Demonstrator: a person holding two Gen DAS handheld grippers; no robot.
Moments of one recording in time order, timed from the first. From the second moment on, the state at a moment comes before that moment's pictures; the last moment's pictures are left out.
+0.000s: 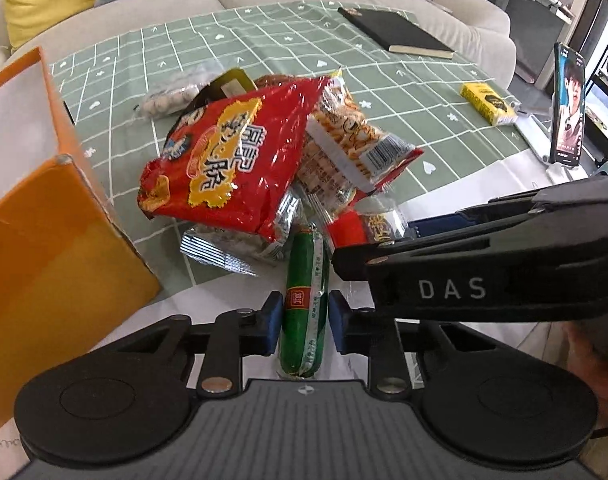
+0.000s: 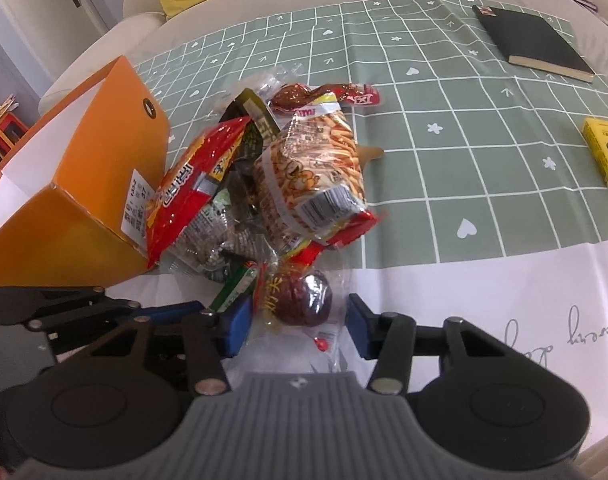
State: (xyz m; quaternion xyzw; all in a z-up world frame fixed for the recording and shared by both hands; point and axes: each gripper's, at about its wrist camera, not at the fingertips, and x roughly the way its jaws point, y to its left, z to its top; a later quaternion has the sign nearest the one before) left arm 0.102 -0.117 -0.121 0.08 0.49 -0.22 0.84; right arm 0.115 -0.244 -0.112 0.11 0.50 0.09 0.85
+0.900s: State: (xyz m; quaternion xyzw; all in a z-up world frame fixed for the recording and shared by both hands) left arm 0.057 -0.066 -0.063 0.00 0.45 -0.19 0.87; right arm 0.081 -0.224 -0.069 0.06 0.45 0.13 0.88
